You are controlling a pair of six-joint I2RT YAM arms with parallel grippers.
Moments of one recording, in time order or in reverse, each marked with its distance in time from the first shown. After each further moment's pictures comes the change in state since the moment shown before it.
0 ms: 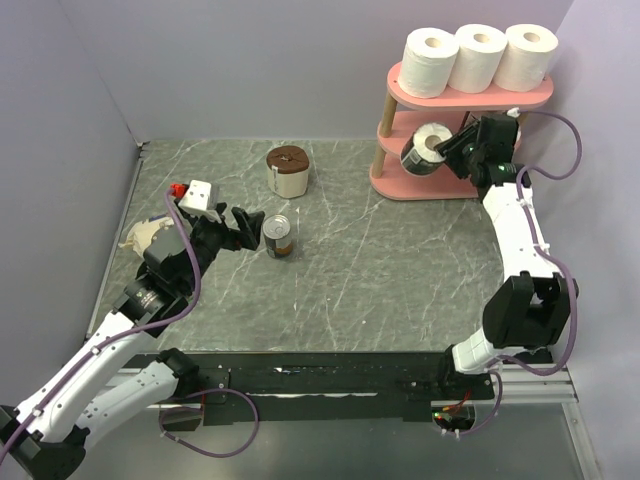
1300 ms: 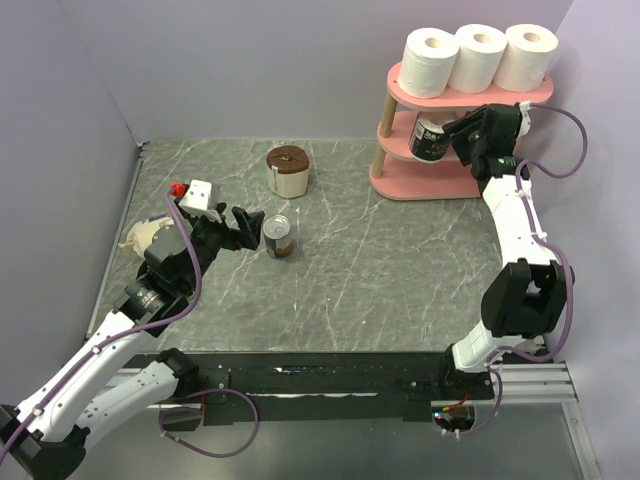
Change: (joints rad) left arm 0.000 0.006 0.000 0.000 -0.007 0.002; right arm -0.023 0.102 0.093 0.130 0.072 0.100
